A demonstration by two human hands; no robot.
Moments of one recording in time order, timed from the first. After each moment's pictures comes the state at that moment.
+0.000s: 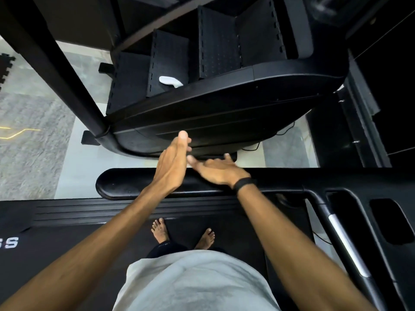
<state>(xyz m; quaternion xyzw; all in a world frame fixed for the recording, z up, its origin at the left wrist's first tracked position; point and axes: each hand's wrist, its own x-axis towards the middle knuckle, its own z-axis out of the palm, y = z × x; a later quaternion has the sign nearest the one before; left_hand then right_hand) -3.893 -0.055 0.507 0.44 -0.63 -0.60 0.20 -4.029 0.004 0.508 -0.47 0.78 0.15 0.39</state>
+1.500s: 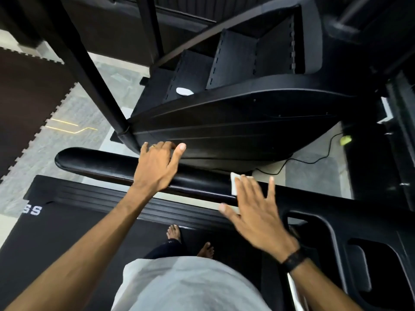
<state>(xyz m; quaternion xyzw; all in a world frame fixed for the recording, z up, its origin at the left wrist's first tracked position) -3.971 0.014 0.499 0.53 -0.82 -0.18 0.12 -4.165 0.202 0.533 -0.64 0.75 0.11 0.15</state>
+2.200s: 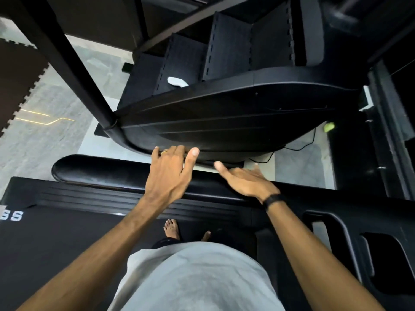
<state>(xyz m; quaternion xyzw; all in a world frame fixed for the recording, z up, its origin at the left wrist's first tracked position) -3.962 0.011 0.499 0.49 -0.81 -0.28 0.16 -4.155 0.087 0.517 -0.48 0.78 0.14 0.37</state>
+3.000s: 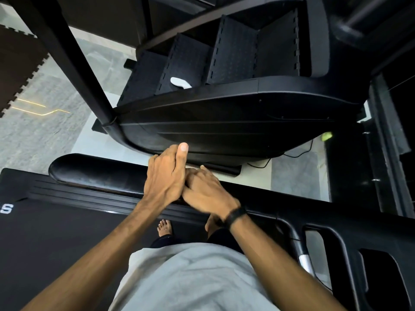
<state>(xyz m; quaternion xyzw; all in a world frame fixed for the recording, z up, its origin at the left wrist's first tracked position) -3.959 0.004 0.506 0.53 -0.71 -0.40 0.25 -4.071 0.055 0.507 -0.64 0.69 0.03 0.34</state>
